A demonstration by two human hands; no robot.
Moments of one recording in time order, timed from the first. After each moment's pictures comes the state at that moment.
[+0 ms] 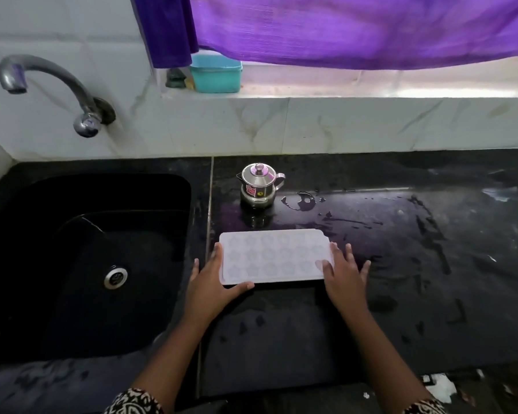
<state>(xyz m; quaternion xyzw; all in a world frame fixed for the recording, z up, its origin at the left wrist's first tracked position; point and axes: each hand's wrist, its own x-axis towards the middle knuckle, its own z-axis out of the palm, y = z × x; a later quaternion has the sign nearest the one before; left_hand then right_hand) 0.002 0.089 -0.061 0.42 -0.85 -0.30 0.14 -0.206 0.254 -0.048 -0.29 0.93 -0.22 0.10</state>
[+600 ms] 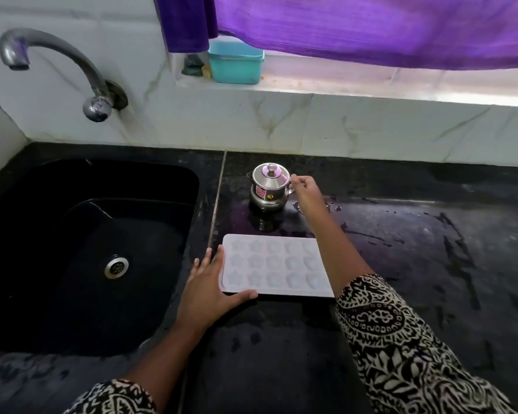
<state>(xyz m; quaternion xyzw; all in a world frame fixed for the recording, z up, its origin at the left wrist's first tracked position) -0.006 0.090 -0.055 0.42 -0.85 -0.28 0.12 -0.275 0.074 -0.002 -0.27 0.75 -0.53 0.28</state>
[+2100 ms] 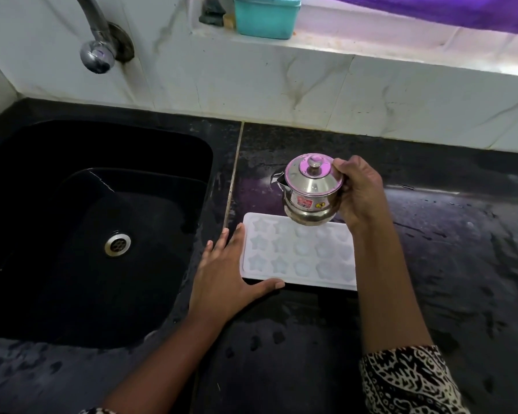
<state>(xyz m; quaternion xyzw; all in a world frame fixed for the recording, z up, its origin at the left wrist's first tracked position) -0.009 0.086 -0.064 0.42 -0.86 -0.25 0.14 -0.247 0.105 0.014 -0.23 0.54 -0.74 0.34</state>
